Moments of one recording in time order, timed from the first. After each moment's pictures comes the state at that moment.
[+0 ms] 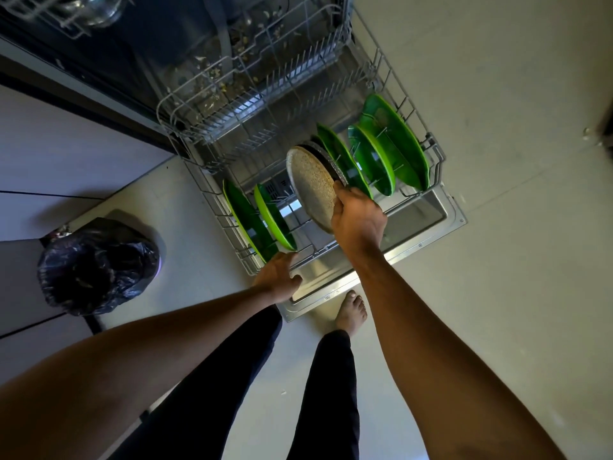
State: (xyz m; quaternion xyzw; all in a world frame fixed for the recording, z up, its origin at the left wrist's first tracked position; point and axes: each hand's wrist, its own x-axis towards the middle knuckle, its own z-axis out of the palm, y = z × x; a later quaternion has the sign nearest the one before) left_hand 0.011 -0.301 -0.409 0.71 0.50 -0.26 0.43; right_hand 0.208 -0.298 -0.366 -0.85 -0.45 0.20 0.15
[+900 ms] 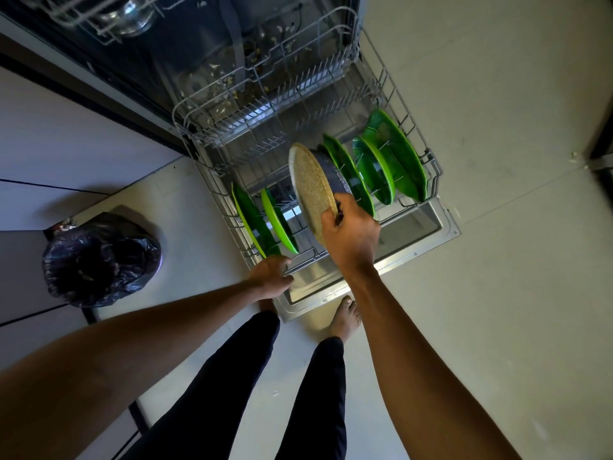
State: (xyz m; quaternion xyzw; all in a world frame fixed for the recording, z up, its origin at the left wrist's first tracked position) left_hand -0.003 -0.285 -0.391 0.70 0.50 -0.27 0.44; right_hand 0.185 -0.307 -0.325 -0.82 -0.44 0.19 0.32
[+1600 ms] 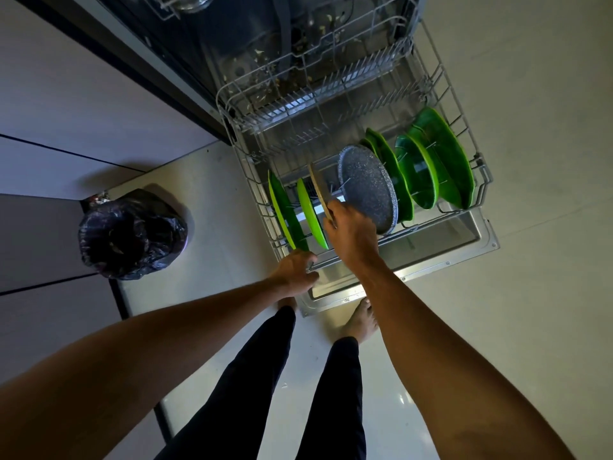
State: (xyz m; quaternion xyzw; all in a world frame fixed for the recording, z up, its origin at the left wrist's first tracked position) left_hand -0.019 -0.297 -0.390 0.68 0.54 -0.19 0.46; right_hand 0.145 -0.287 -0.374 -0.74 -0.59 0.27 0.18
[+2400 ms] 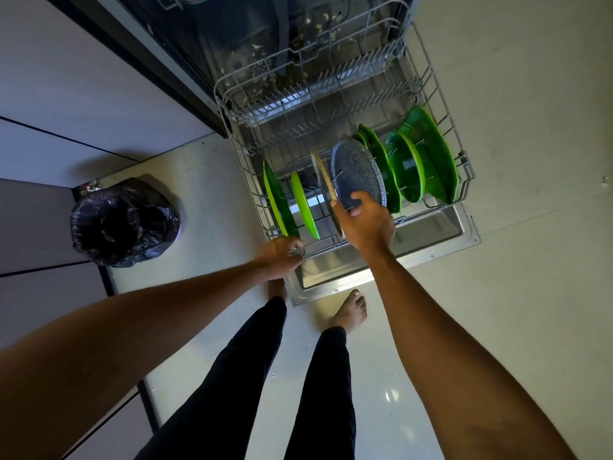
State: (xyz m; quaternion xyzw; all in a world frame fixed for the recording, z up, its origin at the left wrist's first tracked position) left_hand -0.035 -0.288 -0.377 0.67 0.54 -0.16 0.48; right_hand 0.177 -0.304 -0.363 -0.84 -0.40 0.33 0.18
